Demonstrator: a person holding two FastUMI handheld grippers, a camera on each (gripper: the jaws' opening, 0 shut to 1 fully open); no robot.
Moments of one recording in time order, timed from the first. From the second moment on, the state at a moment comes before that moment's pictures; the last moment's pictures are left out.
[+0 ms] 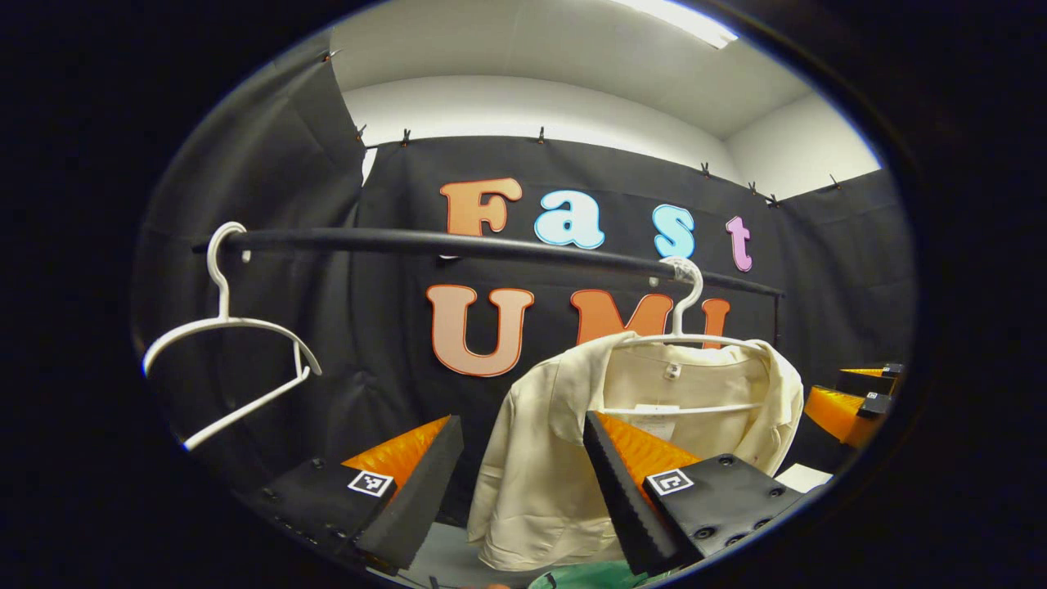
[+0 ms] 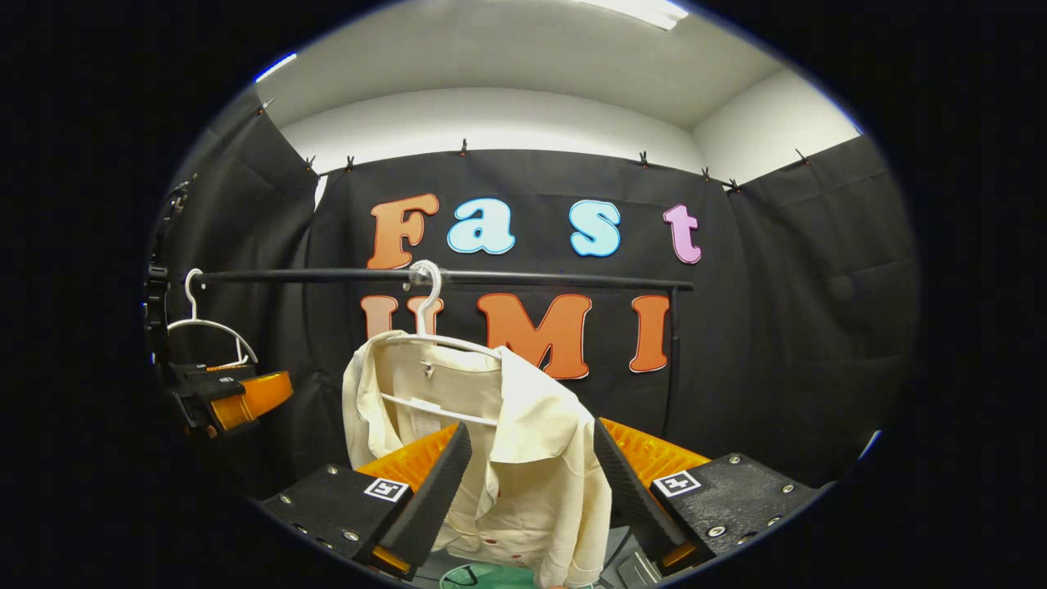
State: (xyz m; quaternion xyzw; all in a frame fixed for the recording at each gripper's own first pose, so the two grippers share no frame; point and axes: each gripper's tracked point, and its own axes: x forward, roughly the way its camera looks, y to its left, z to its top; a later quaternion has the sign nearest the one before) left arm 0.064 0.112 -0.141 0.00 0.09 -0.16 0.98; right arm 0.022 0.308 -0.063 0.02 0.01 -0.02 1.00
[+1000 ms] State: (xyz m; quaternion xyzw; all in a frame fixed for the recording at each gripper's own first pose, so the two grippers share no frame) left arm 0.112 0.005 -0.246 -0.01 0.16 -0.26 0.95; right arm 0.091 0.337 -0.156 0.08 0.11 -0.02 0.99
